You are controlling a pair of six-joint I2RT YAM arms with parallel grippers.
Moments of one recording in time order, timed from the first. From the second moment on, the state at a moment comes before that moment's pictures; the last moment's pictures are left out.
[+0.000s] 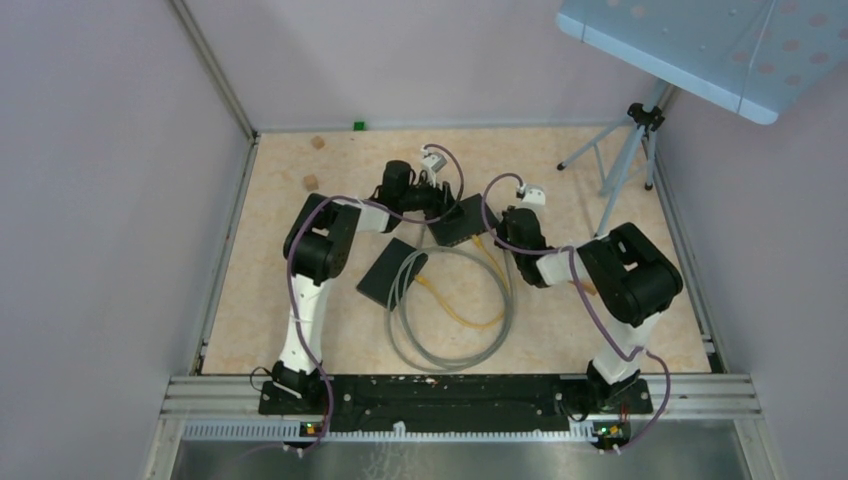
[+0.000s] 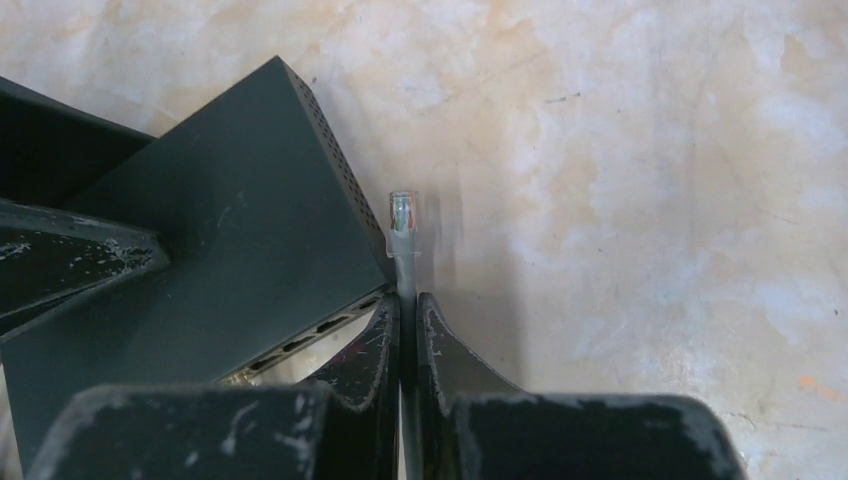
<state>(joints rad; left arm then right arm) -0.41 2.29 1.39 0.51 0.78 -0.24 0.50 1.81 0.69 0.65 0.34 0.49</state>
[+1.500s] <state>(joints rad) -0.45 2.37 1.57 0.40 0.69 -0.28 0.56 1.69 0.56 0.63 0.22 0.12</state>
